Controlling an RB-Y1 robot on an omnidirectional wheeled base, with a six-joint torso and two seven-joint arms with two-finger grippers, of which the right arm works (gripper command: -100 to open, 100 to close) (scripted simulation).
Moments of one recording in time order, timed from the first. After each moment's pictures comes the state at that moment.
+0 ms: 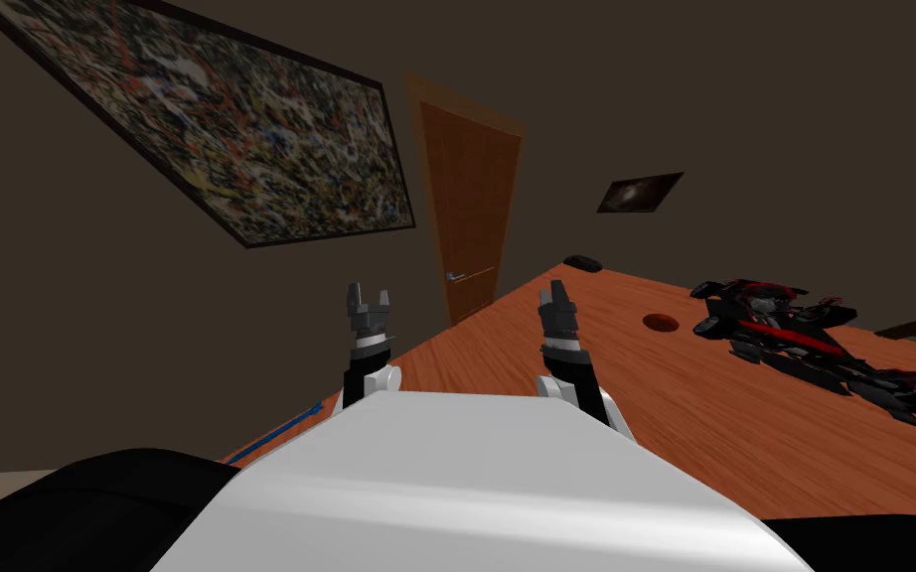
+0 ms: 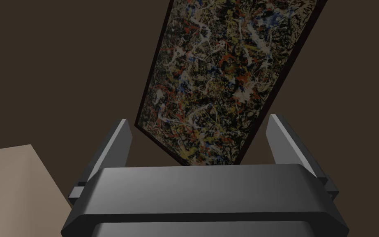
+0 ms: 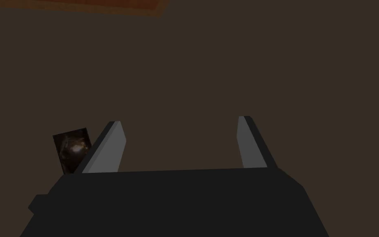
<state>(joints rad) 0.51 0.01 0.05 -2.28 0.10 -0.41 0.10</state>
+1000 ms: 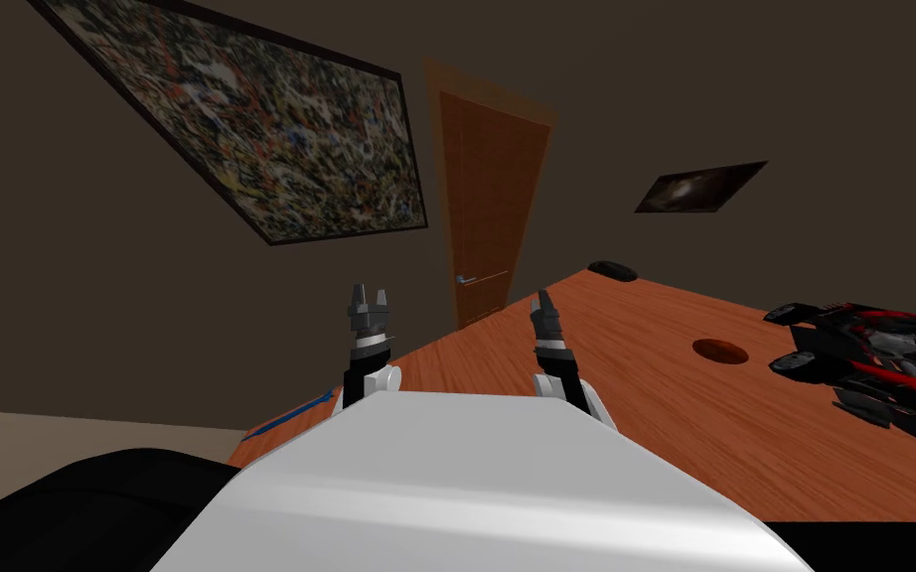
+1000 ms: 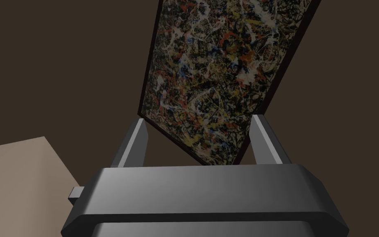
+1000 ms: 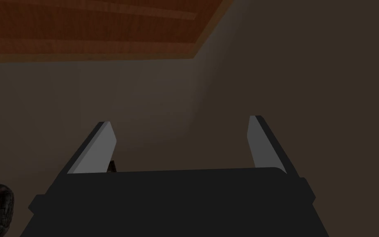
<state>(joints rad) 0.43 -0.03 0.00 -2.04 0.11 -0.47 0.05</state>
